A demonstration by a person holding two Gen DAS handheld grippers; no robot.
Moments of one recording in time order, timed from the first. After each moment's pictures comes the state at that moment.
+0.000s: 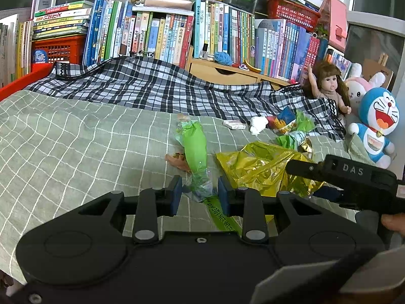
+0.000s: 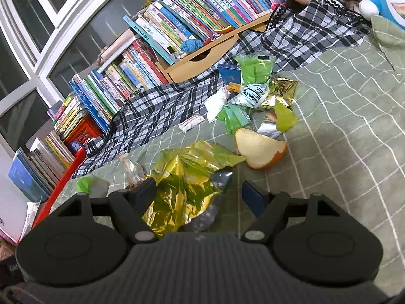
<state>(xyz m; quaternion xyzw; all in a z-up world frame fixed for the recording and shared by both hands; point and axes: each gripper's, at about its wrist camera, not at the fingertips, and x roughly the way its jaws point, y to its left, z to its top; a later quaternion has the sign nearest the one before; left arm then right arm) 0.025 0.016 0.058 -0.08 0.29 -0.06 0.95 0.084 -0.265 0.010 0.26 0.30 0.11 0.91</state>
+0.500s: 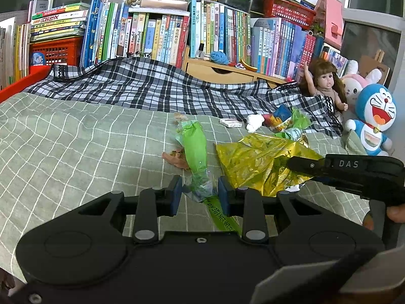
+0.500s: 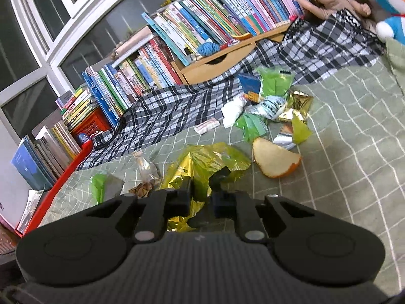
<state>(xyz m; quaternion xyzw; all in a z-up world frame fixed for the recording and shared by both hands) 0.018 0.014 0.060 -0.08 0.29 -0.07 0.95 0.070 -0.254 0.033 0.22 0.28 0.14 0.92</state>
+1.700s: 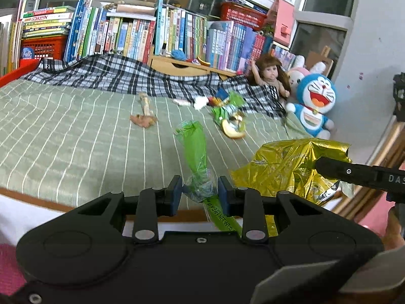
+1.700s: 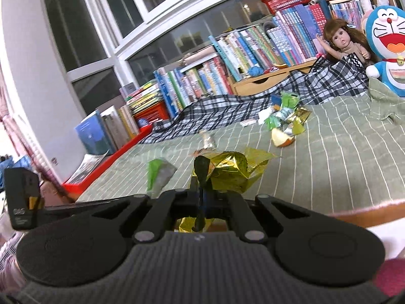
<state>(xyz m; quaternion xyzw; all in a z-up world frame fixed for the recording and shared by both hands) -0.147 0.004 0.082 -0.09 0.29 -0.15 0.94 -0.134 -0.292 0.087 0.16 0.23 0.24 0.93</state>
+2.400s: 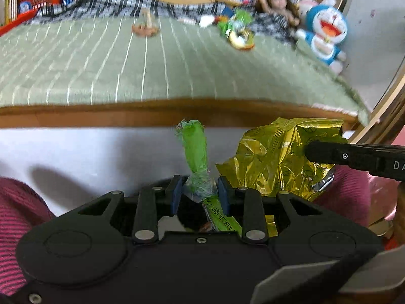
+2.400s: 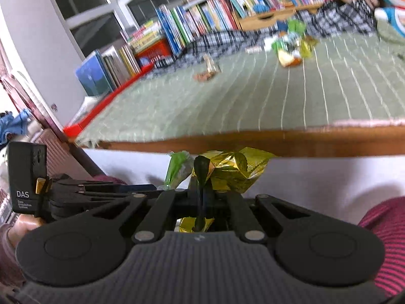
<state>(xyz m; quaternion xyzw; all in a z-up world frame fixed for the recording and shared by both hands) -0.176 -0.015 -0.007 -0.05 0.42 -0.14 0.90 -0.143 -0.268 0.012 0.13 0.36 0.26 0.89</state>
